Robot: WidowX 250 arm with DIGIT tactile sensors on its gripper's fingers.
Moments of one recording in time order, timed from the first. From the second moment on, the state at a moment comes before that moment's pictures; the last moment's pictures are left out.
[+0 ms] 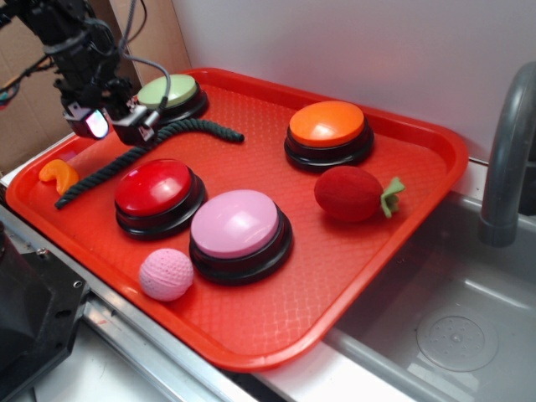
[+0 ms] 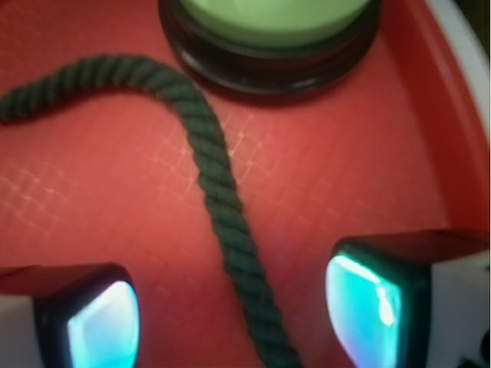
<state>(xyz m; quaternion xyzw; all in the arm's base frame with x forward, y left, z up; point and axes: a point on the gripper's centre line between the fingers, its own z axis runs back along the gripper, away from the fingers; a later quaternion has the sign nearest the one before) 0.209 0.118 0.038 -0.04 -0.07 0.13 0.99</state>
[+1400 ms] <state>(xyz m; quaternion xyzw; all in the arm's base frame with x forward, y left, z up) 0.202 0.123 0.013 -0.02 -0.05 0.15 0.99</state>
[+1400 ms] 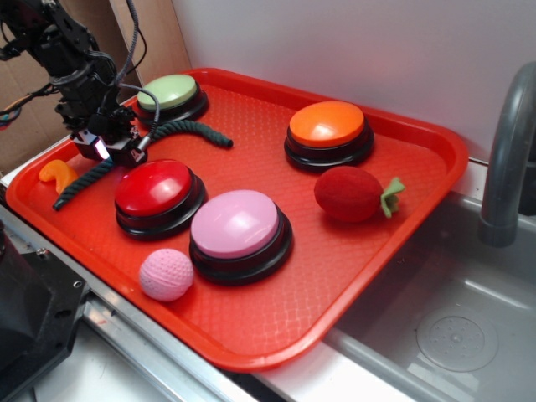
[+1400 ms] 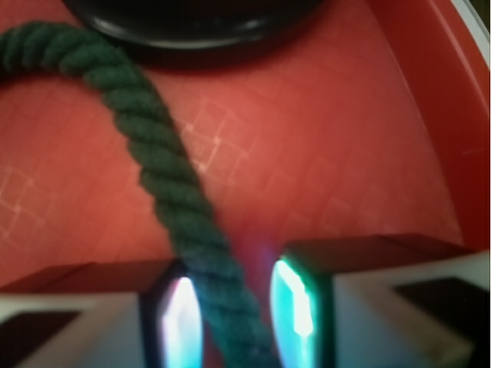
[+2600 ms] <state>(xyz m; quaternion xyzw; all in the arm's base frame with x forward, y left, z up) 0.247 0.043 0.166 -0.05 -0.06 0.08 0.99</state>
